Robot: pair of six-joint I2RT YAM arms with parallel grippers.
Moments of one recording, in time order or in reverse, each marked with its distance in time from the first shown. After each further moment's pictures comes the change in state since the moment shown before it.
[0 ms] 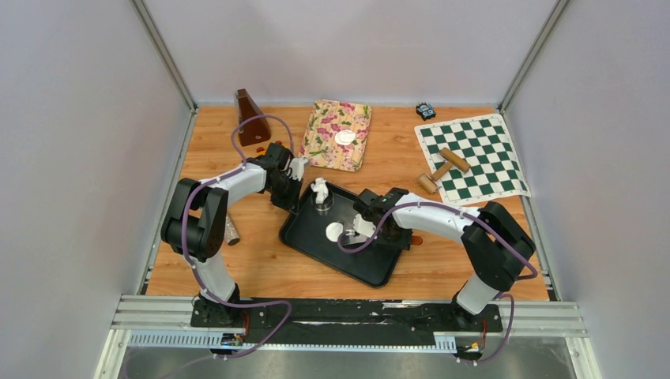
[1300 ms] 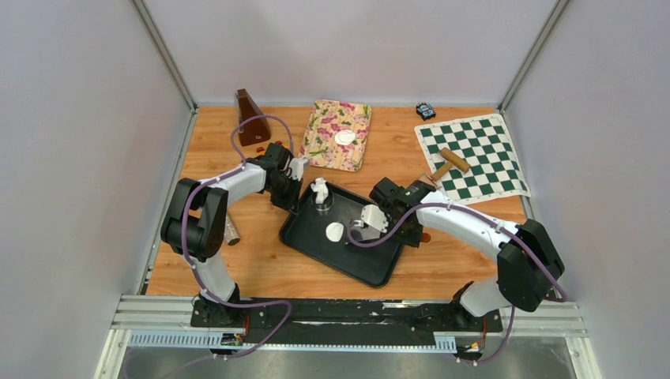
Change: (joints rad) left arm 0.001 0.000 -0.003 0.003 0.007 0.001; right arm -0.076 -0.187 0.040 -0.086 -0.108 -0.040
